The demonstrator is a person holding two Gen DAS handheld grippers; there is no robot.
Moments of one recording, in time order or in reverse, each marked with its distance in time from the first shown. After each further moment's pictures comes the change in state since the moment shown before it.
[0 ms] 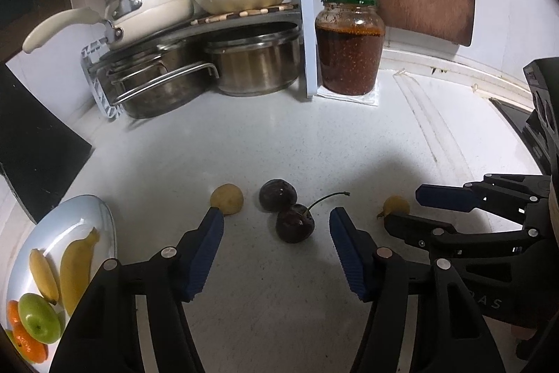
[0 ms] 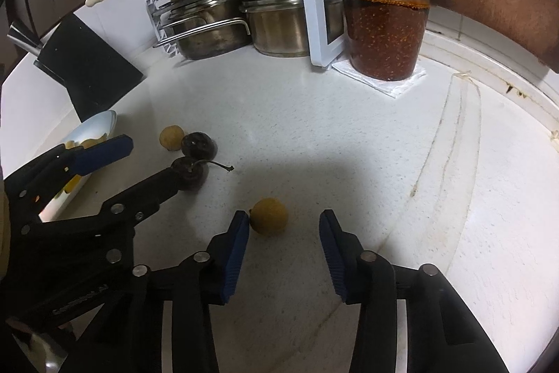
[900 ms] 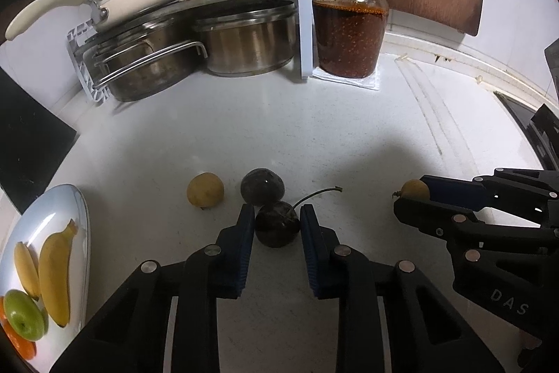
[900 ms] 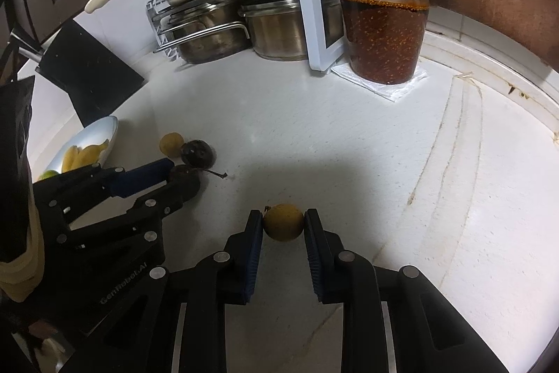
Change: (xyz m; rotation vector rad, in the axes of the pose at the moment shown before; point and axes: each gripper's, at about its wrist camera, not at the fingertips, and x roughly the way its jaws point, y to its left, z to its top) left arm 0.019 -0.008 0.000 -0.023 0.064 -0.021; right arm -0.004 -0.004 0.003 0.008 -0.007 0.016
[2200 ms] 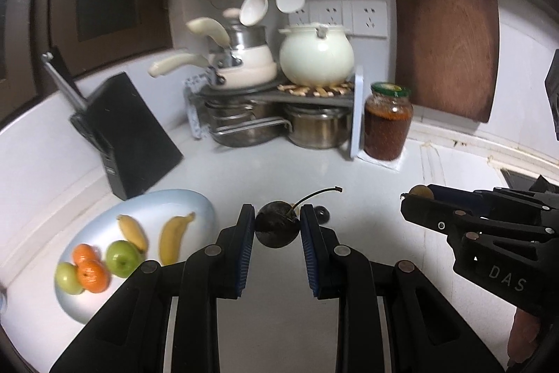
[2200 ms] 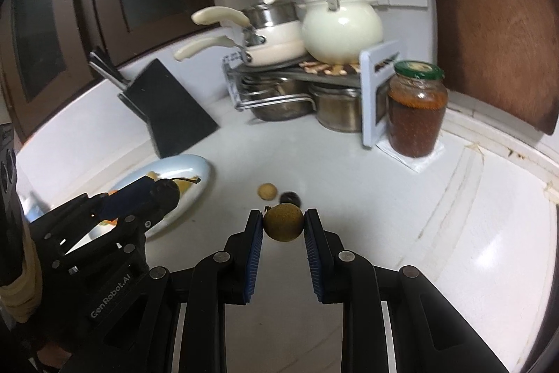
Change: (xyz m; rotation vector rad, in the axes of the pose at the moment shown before) left arm -0.159 0.010 -0.023 -0.183 -0.264 0.240; right arm -0.115 0.052 0.004 -0.101 -0.201 0.142
